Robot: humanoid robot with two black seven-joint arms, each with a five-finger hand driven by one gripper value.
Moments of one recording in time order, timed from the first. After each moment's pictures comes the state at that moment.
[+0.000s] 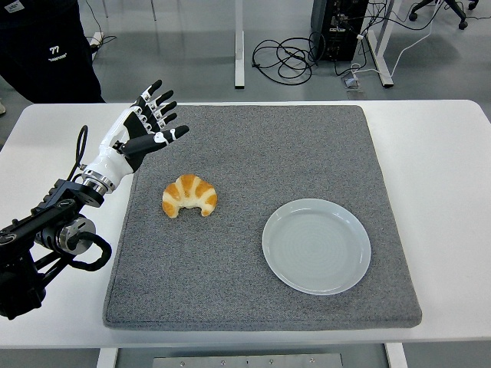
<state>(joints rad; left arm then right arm) -0.70 0.33 -0.61 -1.00 0.36 -0.02 -0.47 -0.08 0.00 -0.01 0.08 -0.10 -0.05 0.23</state>
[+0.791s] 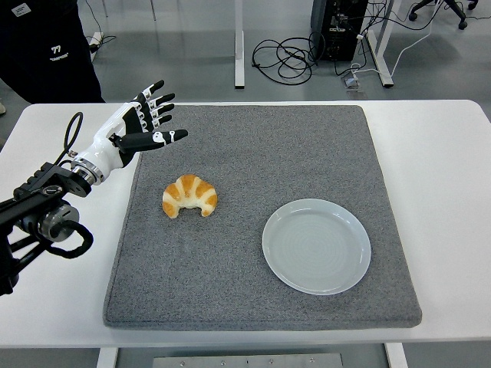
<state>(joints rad) -0.83 0.48 -0.44 -1.10 0.36 0.04 -0.34 -0.08 0.00 -0.01 0.08 -0.10 -0.05 0.23</state>
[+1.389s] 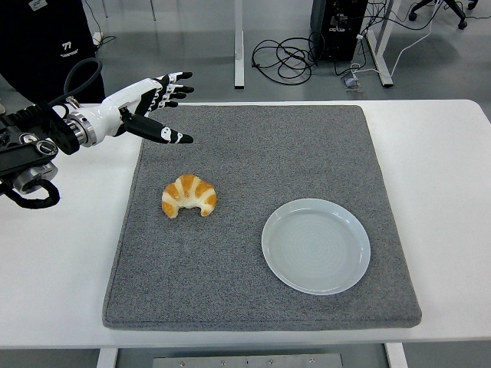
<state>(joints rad) -1.32 0.58 0.17 -1.13 0.38 0.05 -0.31 -0.08 0.00 -0.01 0.08 -0.10 -0.05 0.23</state>
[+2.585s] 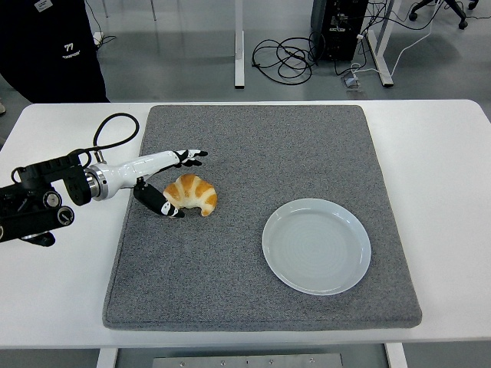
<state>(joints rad) -1.24 0.57 0.31 -1.23 0.82 0.21 -0.24 -0.08 0.00 -0.01 0.08 -0.10 -0.05 0.23</state>
